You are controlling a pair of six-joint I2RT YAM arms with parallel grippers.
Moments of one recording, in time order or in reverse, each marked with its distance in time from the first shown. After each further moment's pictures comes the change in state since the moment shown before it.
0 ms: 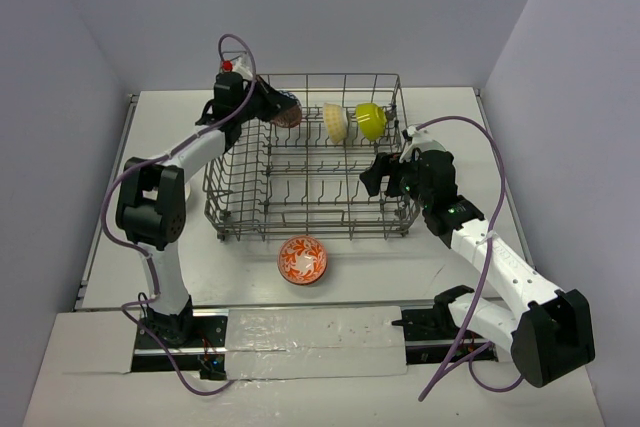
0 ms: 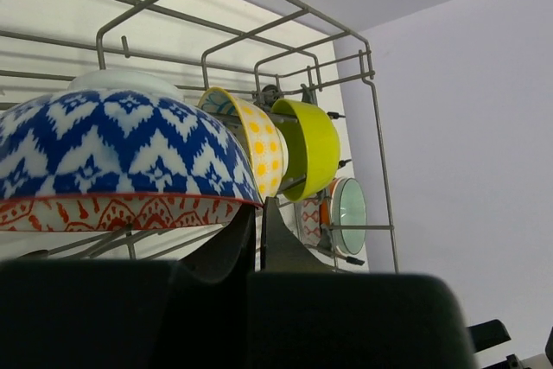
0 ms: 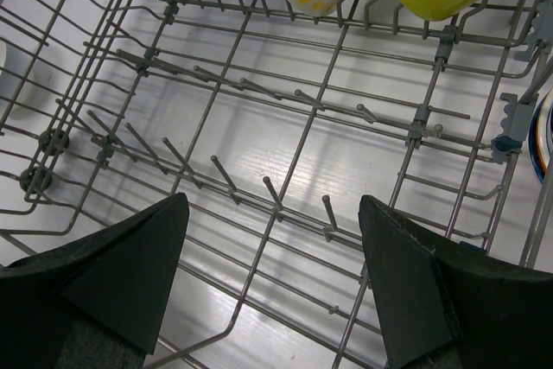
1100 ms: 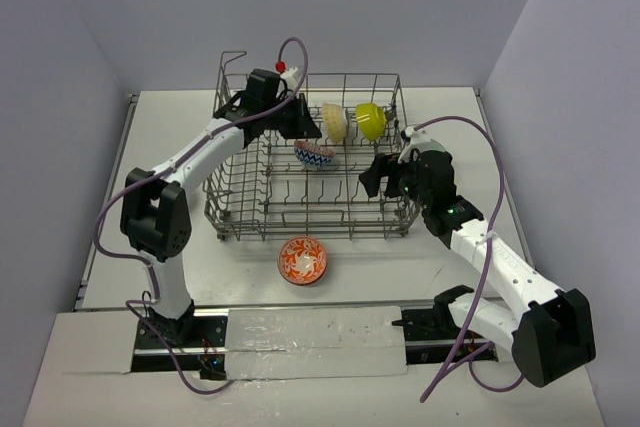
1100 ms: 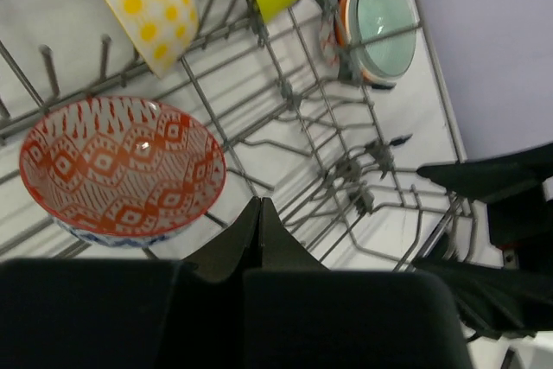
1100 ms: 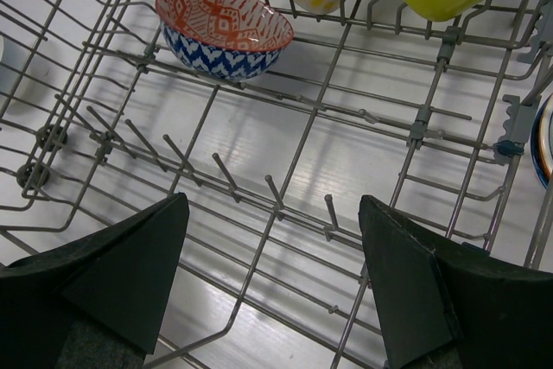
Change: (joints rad) left arm -0.175 -0.061 0.200 -0.591 0.072 0.442; right arm 0.012 0.000 0.000 -0.001 0.008 -0.011
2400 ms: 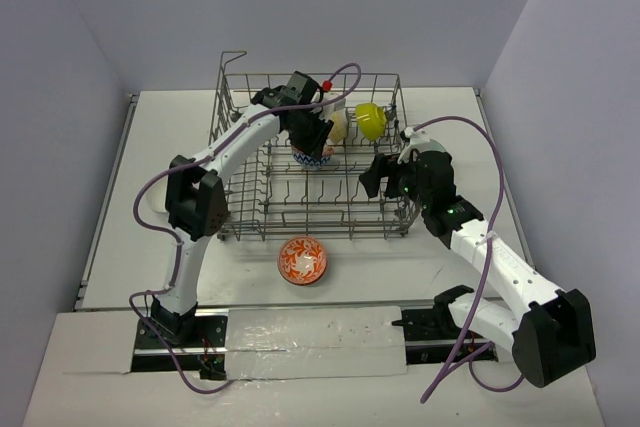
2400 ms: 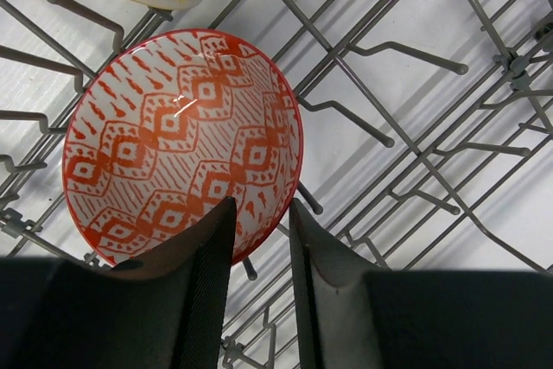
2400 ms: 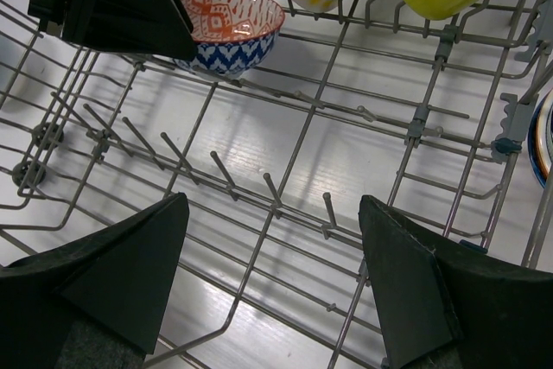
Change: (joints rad) left arm -0.107 0.310 0.456 -0.593 -0.212 0.560; right arm 0.004 -0.002 0.001 -0.008 0.008 -0.007
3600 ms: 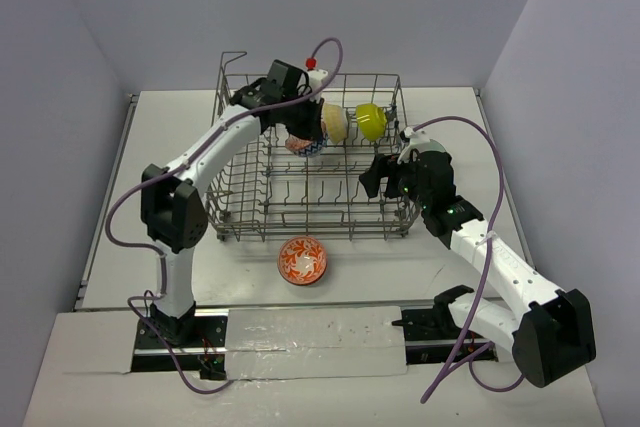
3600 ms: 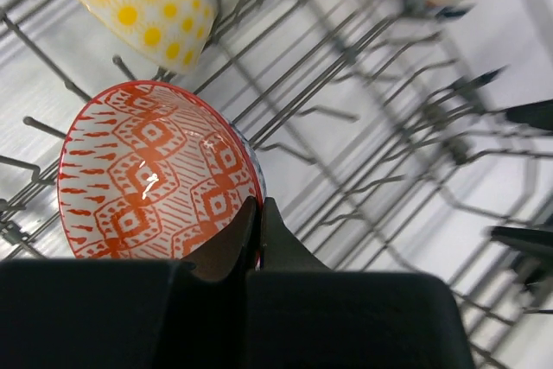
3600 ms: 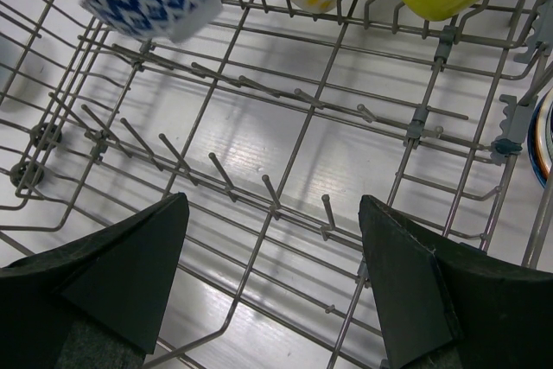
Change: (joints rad) left arm 0.020 -0.172 -0.143 0.206 0.070 -0.157; right arm 0.002 0.000 0.000 -0.002 0.003 0.000
